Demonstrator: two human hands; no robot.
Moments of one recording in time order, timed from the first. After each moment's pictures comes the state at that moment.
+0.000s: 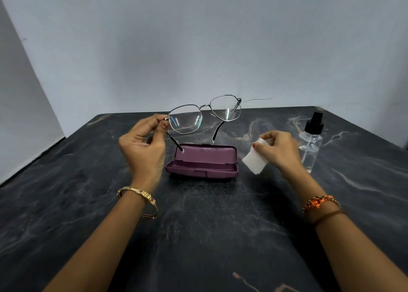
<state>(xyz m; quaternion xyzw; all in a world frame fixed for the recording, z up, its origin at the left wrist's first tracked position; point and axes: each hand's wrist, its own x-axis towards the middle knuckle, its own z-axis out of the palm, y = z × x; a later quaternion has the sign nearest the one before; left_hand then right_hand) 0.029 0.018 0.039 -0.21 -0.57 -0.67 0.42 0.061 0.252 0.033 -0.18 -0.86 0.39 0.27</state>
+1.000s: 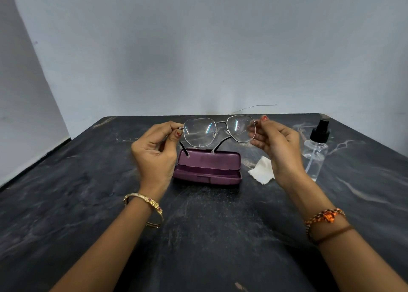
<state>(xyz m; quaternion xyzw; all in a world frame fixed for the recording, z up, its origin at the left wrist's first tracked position) 0.035 0.023 0.038 -0.27 -0.58 -0.65 0.42 0.079 0.219 0.061 0.01 -0.60 0.75 0.27</state>
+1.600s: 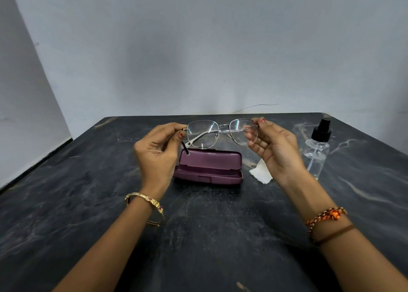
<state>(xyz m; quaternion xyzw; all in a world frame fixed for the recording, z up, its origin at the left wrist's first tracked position) 0.036 0.022 0.039 -0.27 -0.59 -0.64 0.40 0.077 0.218 0.059 0.03 -0.52 0.84 0.19</state>
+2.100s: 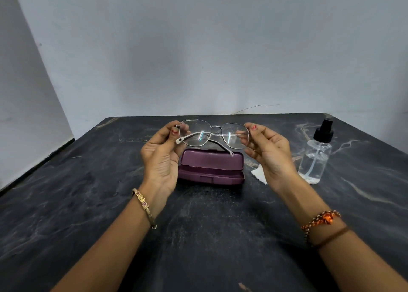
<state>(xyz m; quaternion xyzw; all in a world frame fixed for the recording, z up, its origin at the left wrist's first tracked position) 0.040 0.028 0.046 -0.16 -0.40 -0.90 0.10 0.073 0.206 0.047 0.04 -0.58 0.79 0.21</state>
